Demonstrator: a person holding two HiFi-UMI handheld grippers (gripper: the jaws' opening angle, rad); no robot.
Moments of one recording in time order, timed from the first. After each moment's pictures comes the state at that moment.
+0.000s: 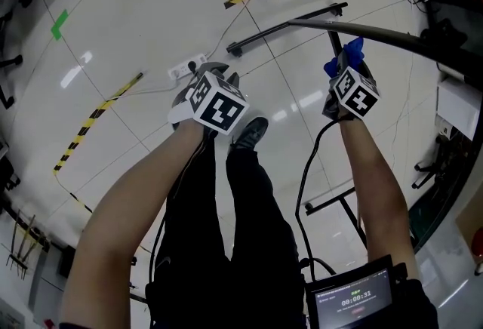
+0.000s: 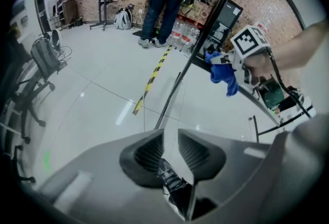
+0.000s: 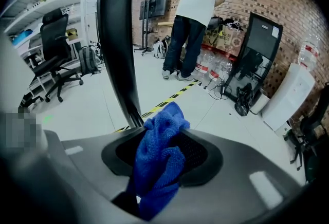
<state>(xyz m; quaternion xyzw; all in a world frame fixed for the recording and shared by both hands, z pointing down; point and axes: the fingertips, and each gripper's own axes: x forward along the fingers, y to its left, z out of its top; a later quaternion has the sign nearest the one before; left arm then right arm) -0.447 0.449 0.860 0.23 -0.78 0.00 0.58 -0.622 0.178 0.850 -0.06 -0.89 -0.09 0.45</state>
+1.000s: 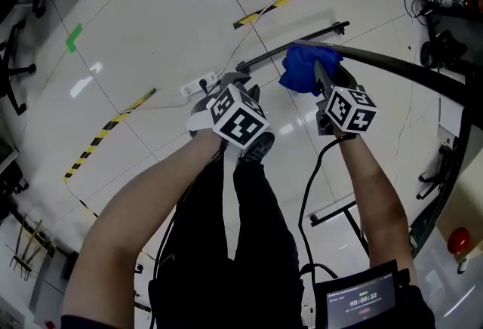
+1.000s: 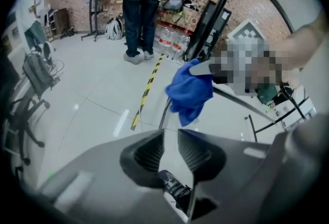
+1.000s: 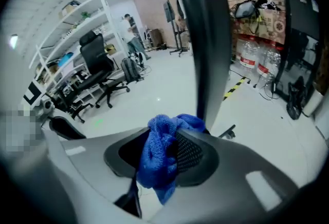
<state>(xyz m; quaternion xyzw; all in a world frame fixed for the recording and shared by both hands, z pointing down) -0.485 0.434 0.819 0.27 -0.79 0.01 0.54 -0.610 0.307 0.811 -0.28 -0.85 0.01 0.45</state>
